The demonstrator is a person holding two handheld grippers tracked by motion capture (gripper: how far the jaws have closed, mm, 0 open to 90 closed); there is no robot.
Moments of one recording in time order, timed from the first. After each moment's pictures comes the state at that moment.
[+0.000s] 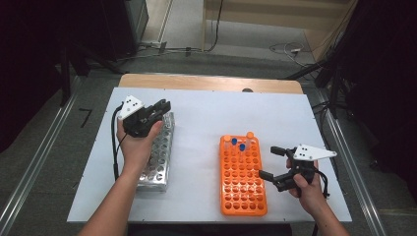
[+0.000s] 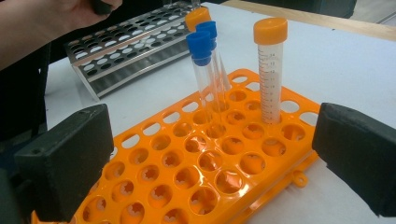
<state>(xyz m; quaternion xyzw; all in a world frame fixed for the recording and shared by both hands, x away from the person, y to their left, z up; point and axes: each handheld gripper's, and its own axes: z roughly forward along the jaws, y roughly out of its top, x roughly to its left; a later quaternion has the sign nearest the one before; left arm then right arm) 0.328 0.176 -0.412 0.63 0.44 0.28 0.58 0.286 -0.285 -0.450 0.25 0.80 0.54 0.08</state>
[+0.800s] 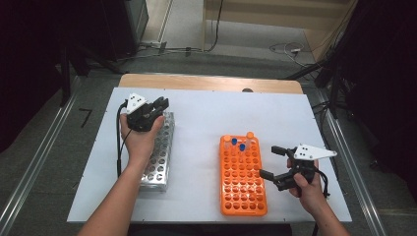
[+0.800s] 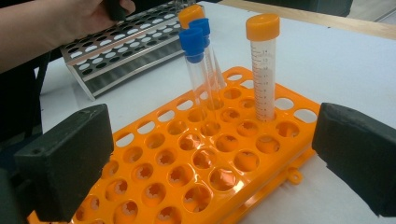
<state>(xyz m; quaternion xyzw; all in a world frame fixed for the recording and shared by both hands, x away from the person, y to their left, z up) 0.353 0.177 -0.431 0.62 0.48 0.30 0.54 0.288 -0.287 -0.452 0.26 0.80 0.54 0.08</state>
